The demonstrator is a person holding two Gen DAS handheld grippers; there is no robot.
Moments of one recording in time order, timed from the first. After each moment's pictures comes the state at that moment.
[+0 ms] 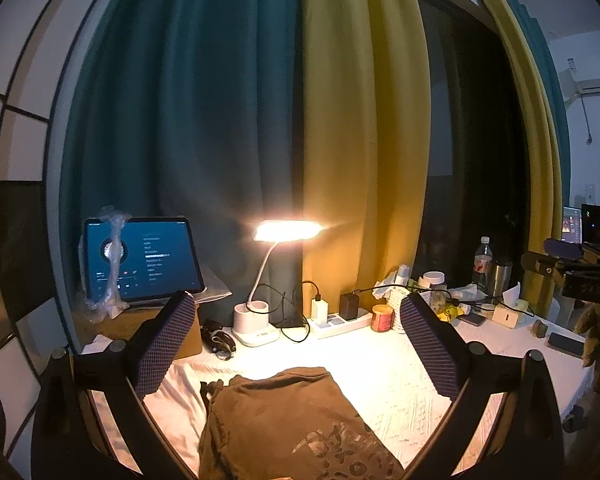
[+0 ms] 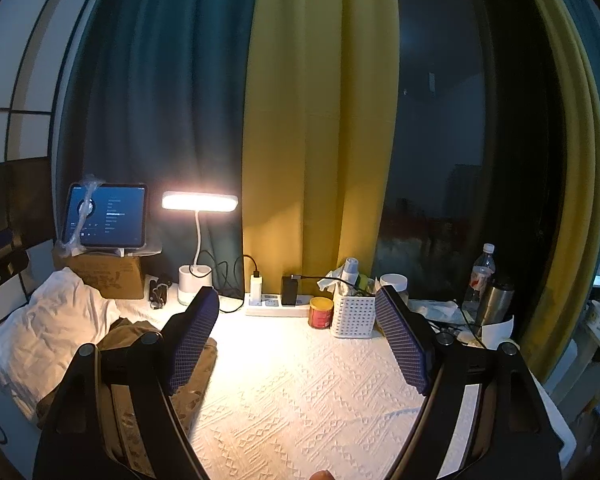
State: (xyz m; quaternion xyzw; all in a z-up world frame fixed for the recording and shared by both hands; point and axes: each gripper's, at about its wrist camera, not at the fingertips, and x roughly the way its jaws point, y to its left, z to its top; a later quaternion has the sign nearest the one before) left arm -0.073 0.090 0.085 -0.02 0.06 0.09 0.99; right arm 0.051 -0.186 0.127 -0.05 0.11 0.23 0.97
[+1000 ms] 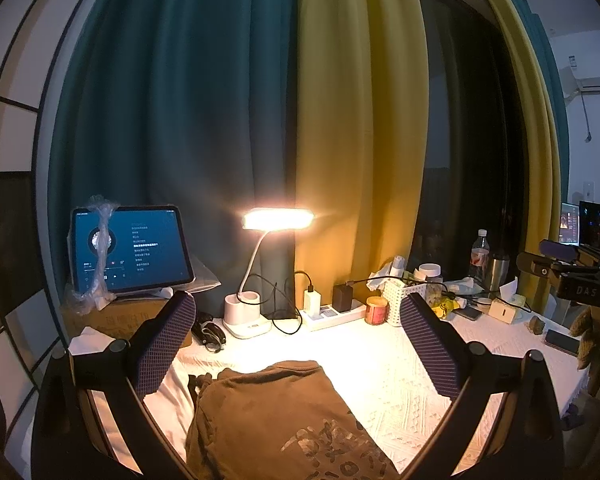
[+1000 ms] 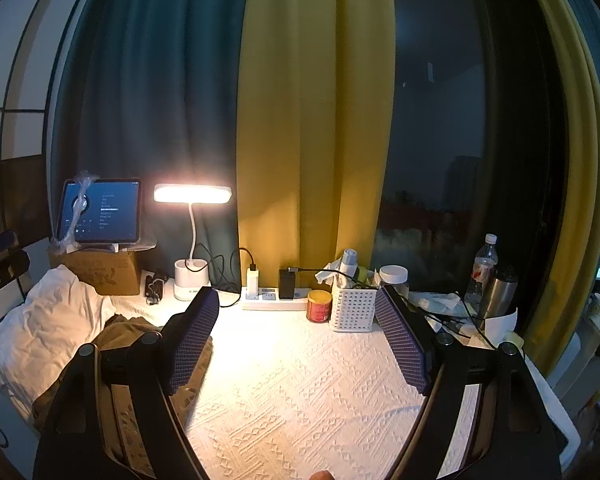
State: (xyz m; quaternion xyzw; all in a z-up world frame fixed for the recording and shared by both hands) left arm -0.060 0.086 0.079 -0.03 0.08 0.08 0.99; right arm 0.064 -0.188 0.117 -0.05 0.12 0.23 0.97
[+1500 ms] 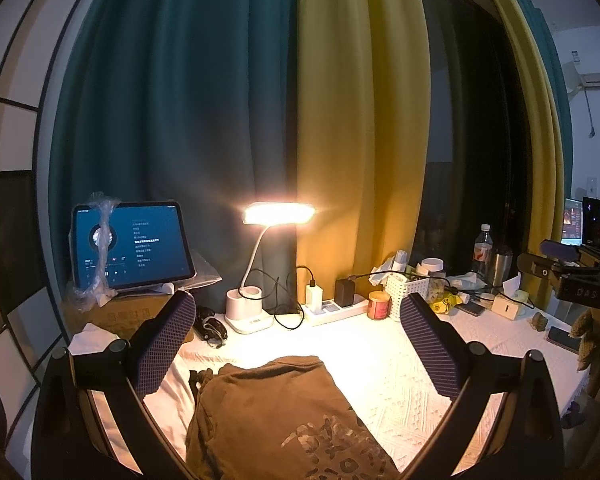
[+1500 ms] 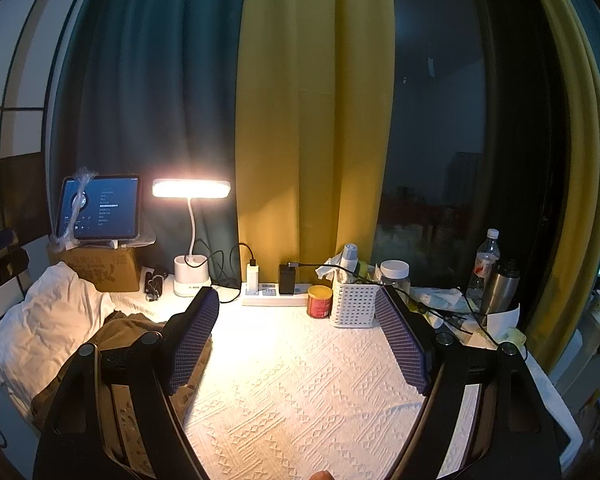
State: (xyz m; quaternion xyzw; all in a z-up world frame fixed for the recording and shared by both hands) left arm -0.058 0.087 0.077 -0.02 0.09 0.09 0.99; right arm 0.065 -0.188 0.112 -0.05 0.12 0.23 0.96
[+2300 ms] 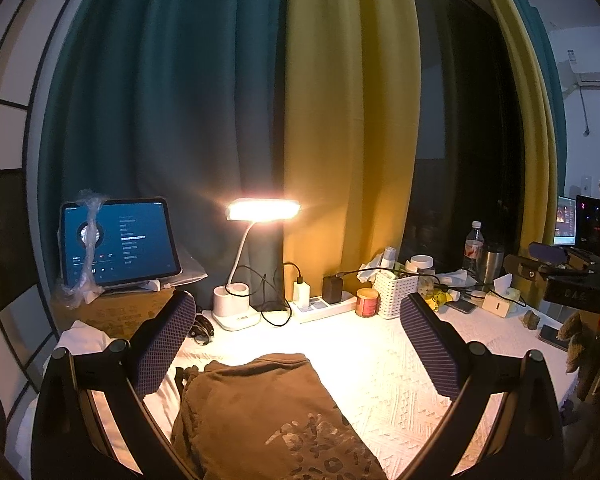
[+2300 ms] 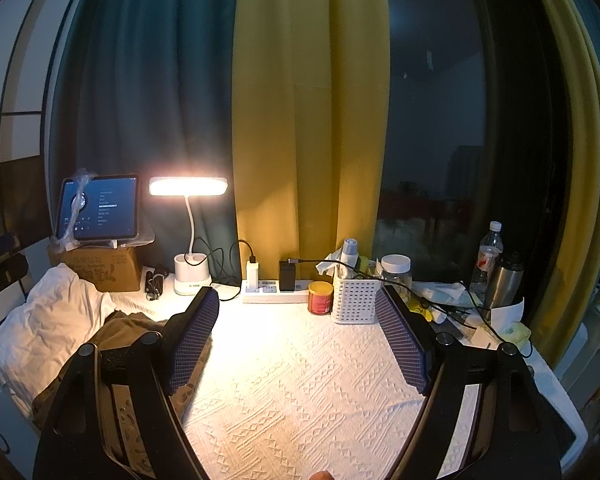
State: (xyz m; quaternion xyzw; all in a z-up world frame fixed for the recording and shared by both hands) left arm -0.052 0.073 0.078 -0.03 0.10 0.07 0.99; right arm 0.073 -0.191 0.107 -0.04 0.13 0.23 0.96
